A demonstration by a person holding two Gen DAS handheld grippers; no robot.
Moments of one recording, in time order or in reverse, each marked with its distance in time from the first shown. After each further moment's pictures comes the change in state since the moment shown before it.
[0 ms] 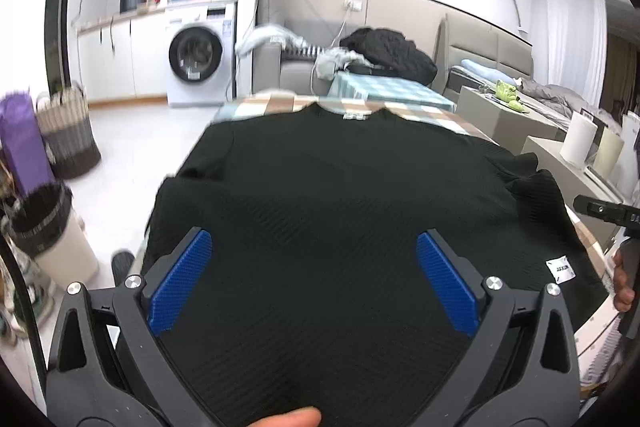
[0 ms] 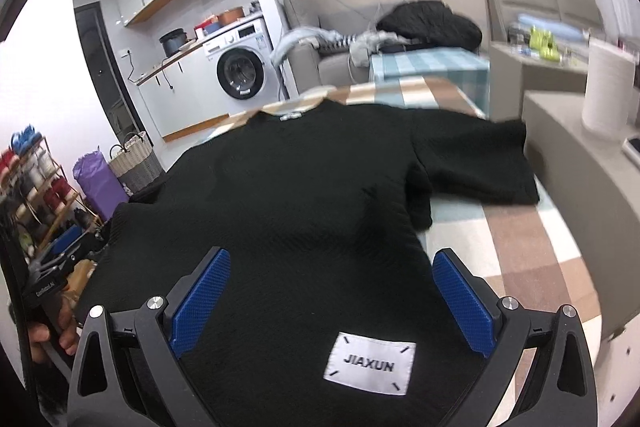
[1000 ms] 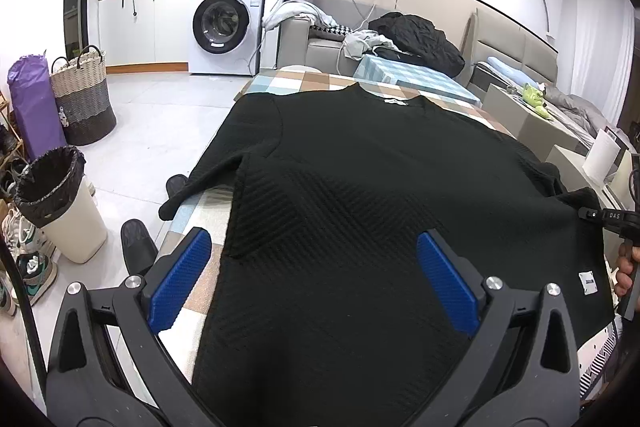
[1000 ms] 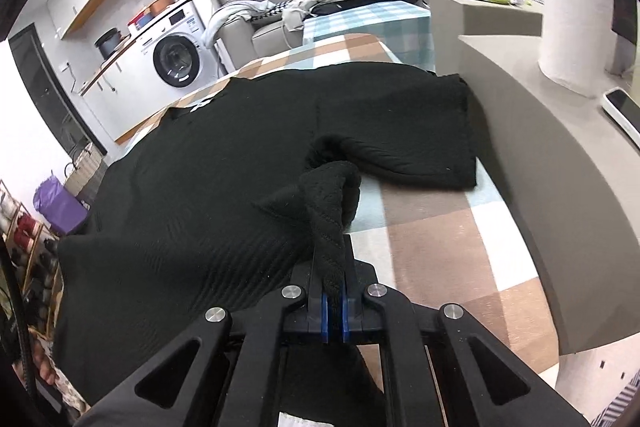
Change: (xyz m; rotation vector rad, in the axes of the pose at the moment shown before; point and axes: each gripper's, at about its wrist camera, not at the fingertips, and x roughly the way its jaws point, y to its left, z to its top) left arm 0.026 0.054 -0.002 -0.090 0.064 0.063; right arm 0.035 -0.091 0.028 0.134 0.100 -0.153
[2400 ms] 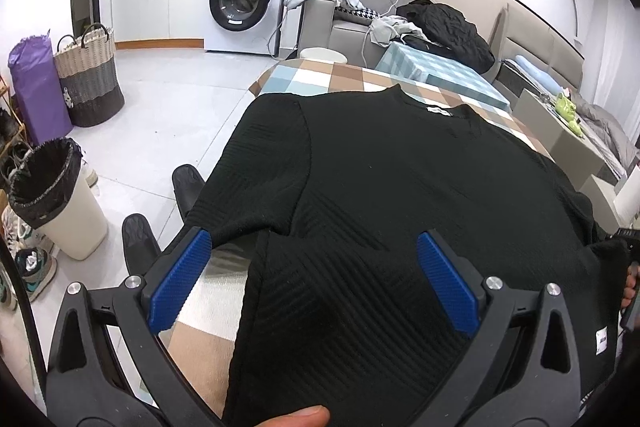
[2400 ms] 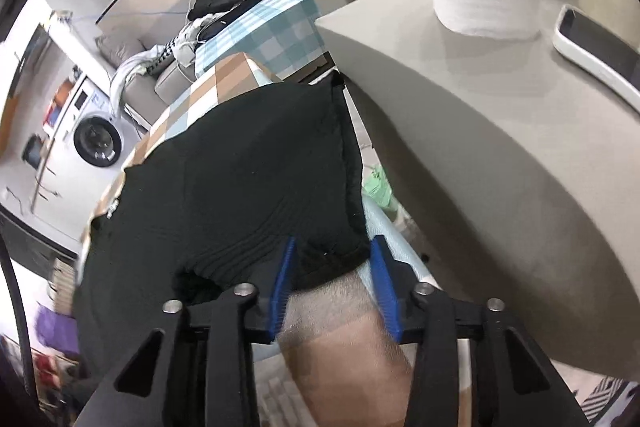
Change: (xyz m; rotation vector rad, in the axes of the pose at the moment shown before) left arm 0.119 0.035 0.078 -0.078 0.082 0.045; right arm 0.045 -0.086 0.066 0.370 0.012 -0.180
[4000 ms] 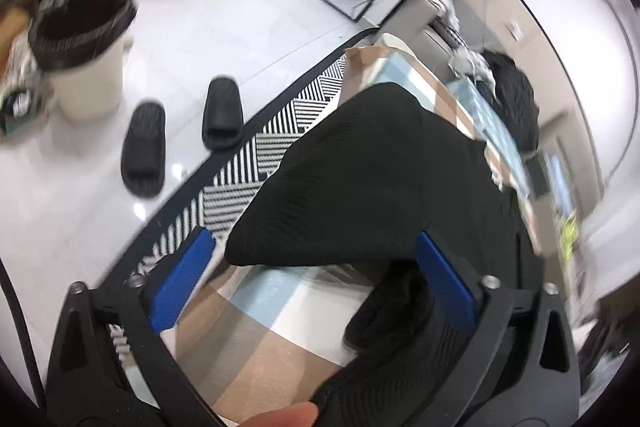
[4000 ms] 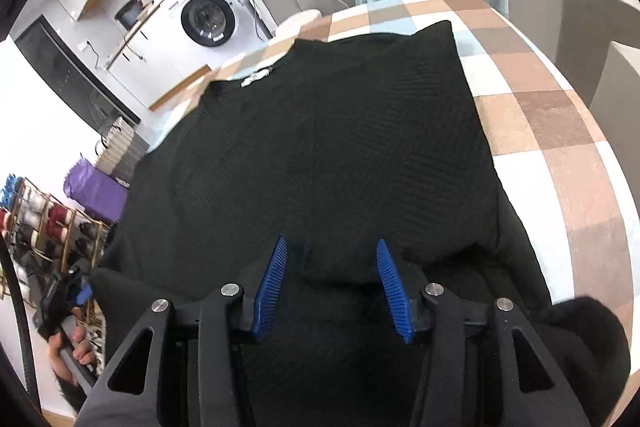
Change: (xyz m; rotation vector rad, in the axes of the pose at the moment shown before) left arm 0.029 0.151 -0.014 -0.577 0.145 -0.013; right arm 0.021 0.184 -0.053 -0.382 0.193 0.309
